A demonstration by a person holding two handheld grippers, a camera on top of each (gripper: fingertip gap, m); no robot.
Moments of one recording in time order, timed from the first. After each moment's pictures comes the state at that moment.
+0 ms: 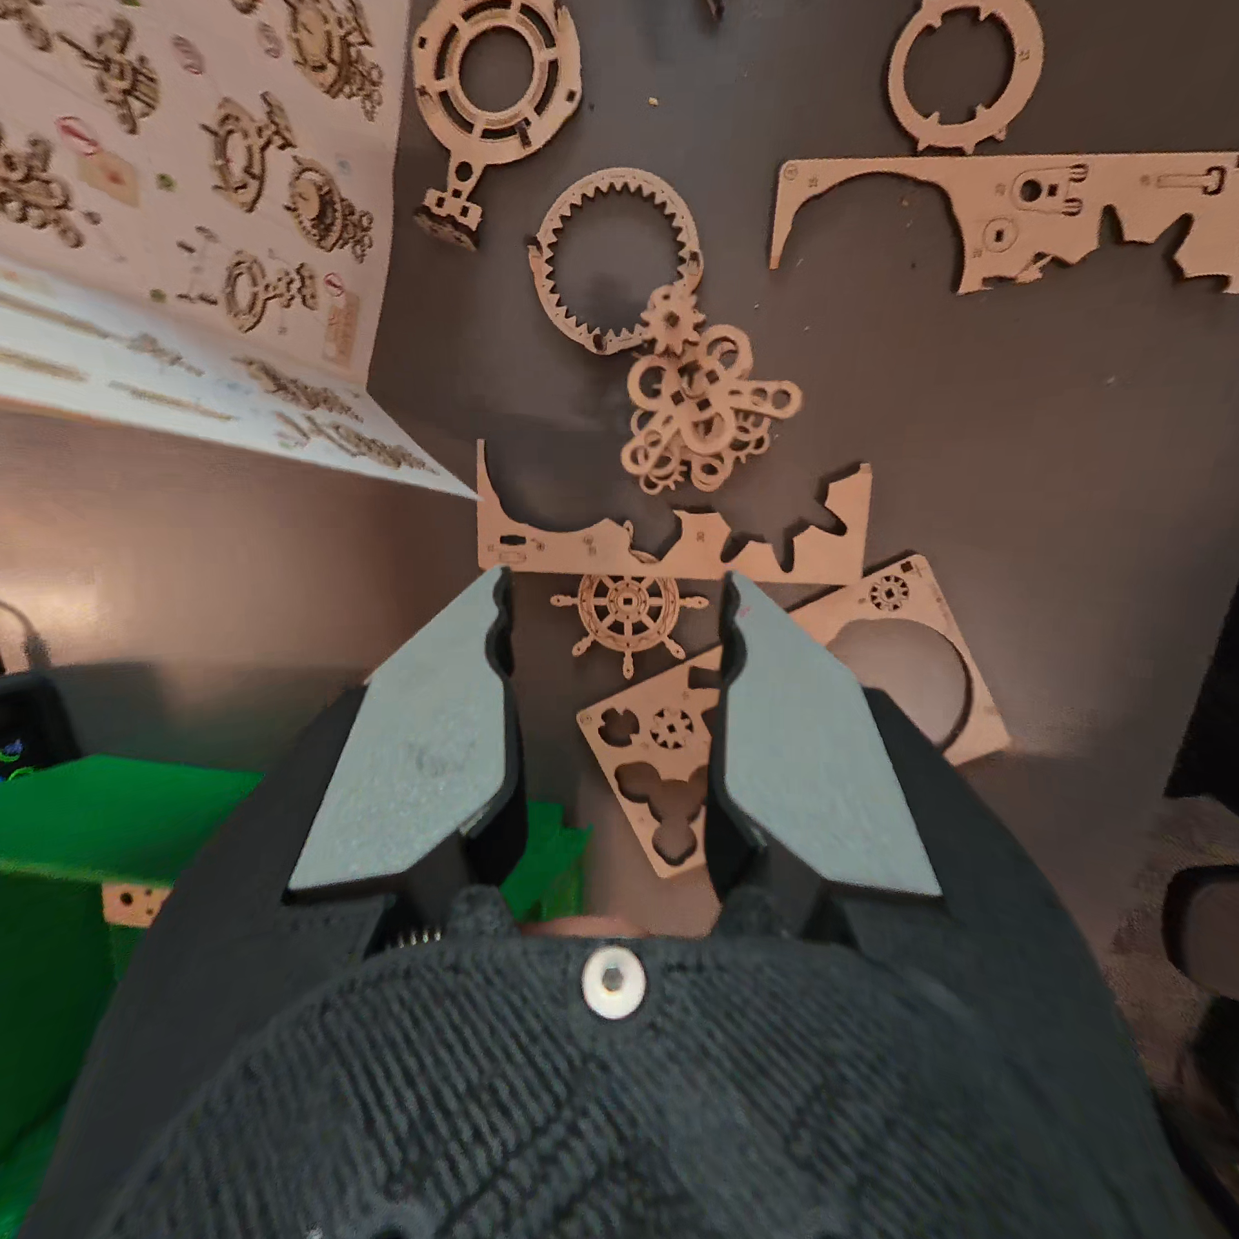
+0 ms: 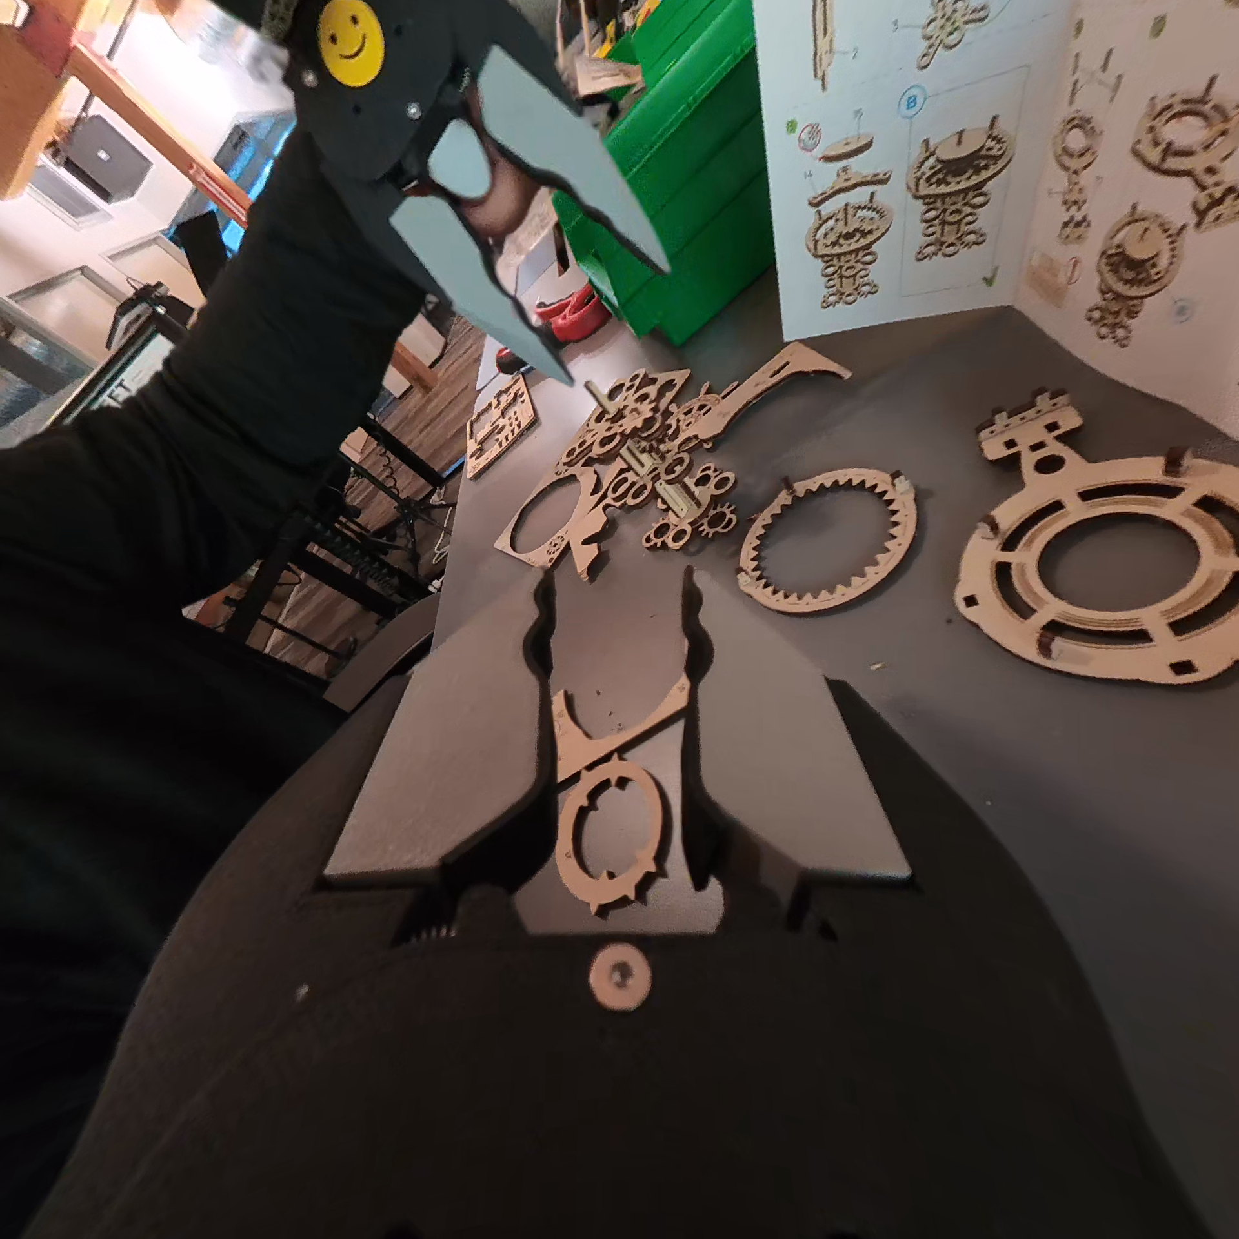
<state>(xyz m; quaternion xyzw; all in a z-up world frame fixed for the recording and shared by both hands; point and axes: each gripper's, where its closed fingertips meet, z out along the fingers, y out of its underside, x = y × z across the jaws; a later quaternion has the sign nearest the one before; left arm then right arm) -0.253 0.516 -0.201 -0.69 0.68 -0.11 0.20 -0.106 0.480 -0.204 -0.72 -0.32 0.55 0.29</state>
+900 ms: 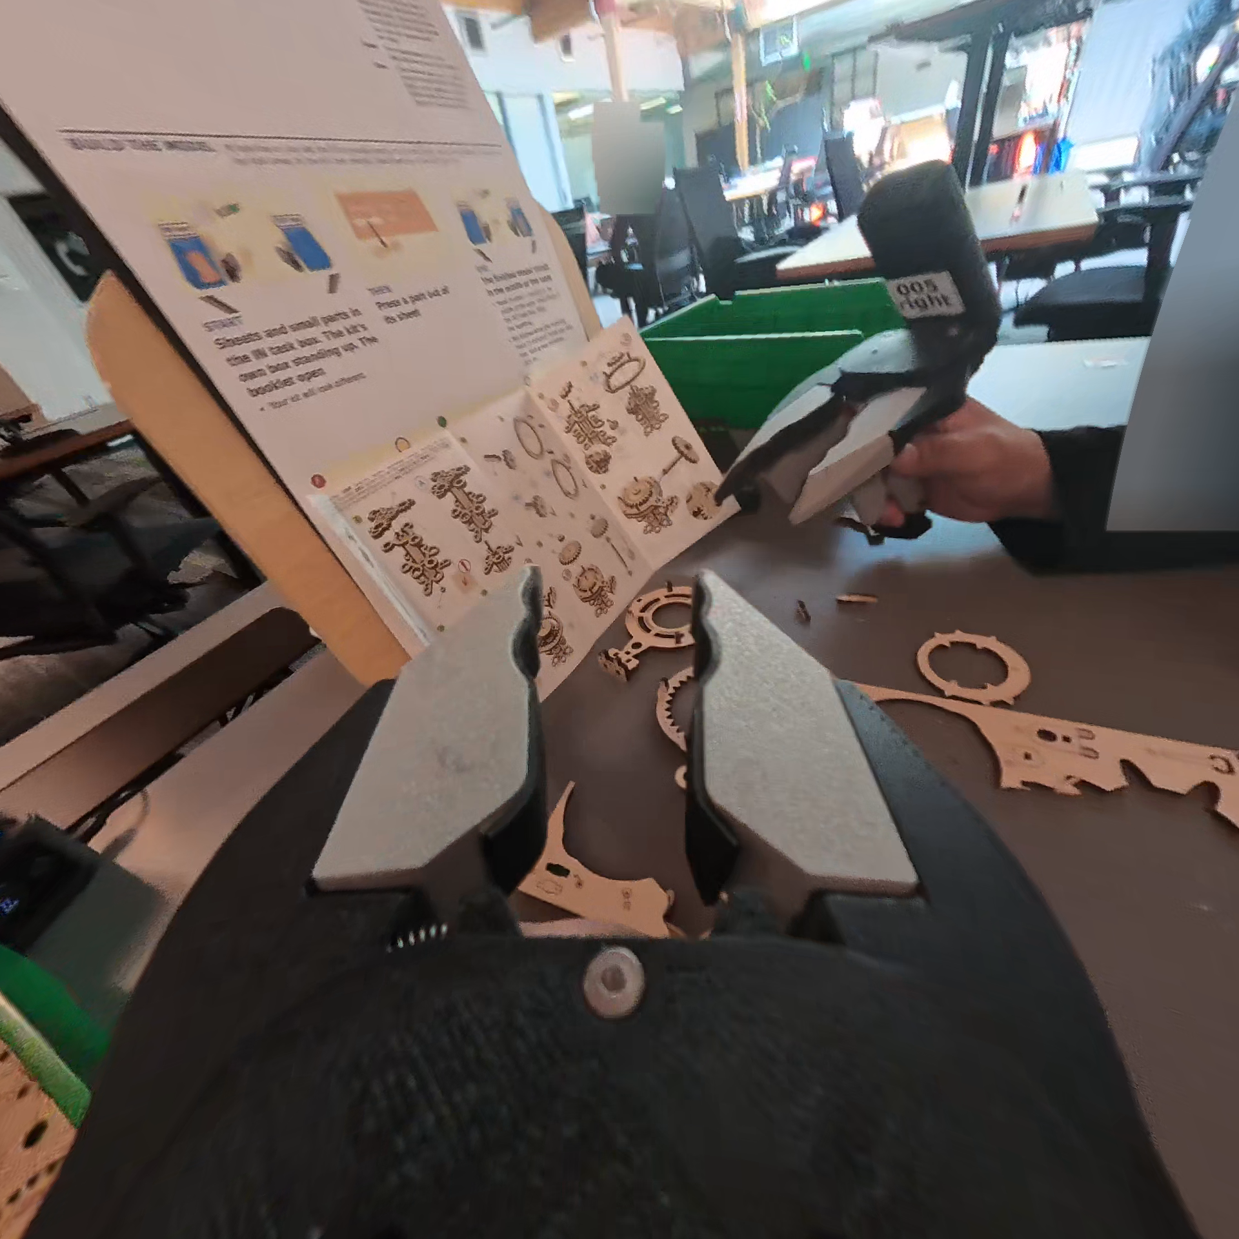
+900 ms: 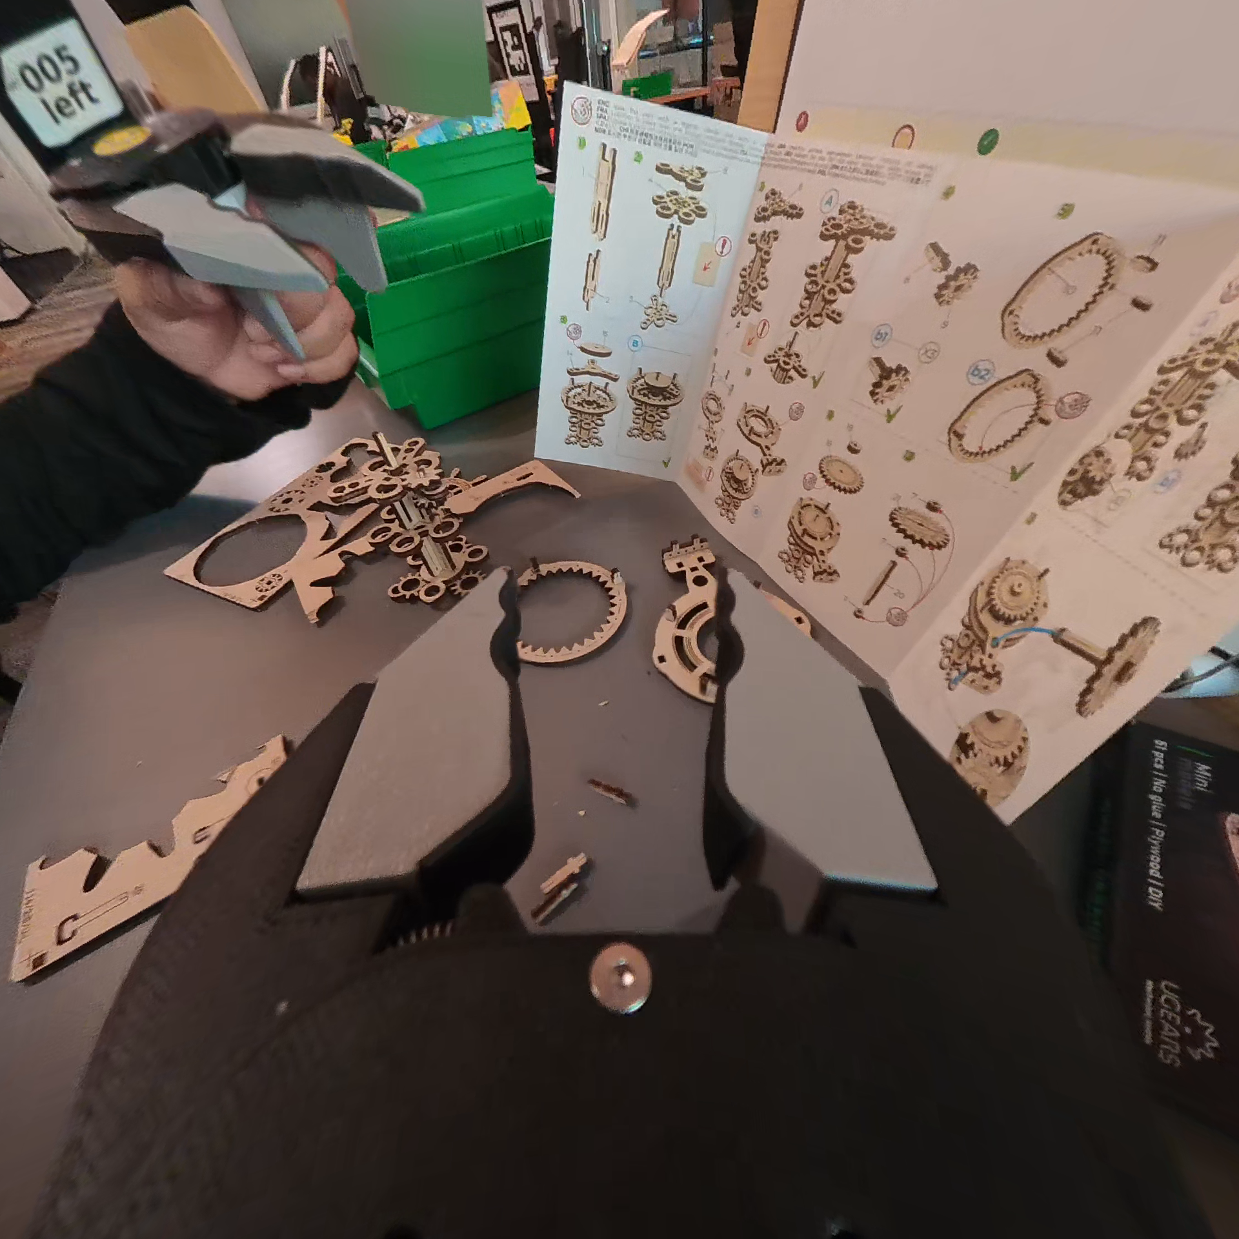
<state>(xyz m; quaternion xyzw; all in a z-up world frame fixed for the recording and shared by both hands) -0.207 0.531 -0.127 -0.58 0.45 -0.30 0.60 -0.063 0.534 -0.193 -0.71 -0.34 0.32 0.52</state>
